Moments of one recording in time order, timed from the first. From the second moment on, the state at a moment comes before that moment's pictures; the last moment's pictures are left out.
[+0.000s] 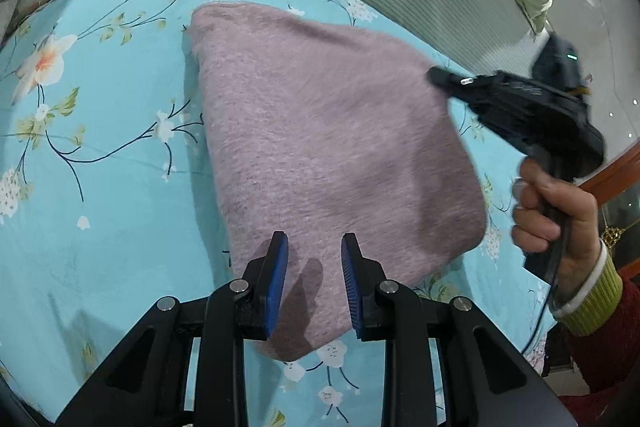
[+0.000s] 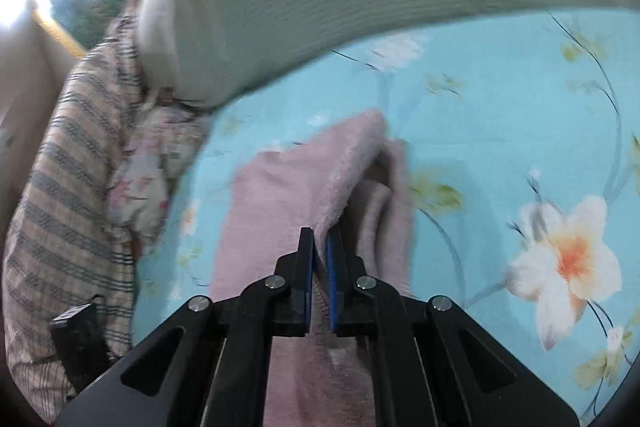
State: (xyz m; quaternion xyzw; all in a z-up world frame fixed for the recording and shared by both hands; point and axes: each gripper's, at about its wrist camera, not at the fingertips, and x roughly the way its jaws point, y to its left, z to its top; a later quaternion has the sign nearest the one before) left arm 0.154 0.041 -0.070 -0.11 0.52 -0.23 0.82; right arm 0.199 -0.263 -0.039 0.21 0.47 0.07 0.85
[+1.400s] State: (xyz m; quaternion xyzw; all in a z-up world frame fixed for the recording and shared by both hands) left arm 0.128 0.030 -0.102 -0.05 0.54 -0.23 0.81; right arm 0.102 -0.243 -0.089 0.13 0.57 0.09 0.80
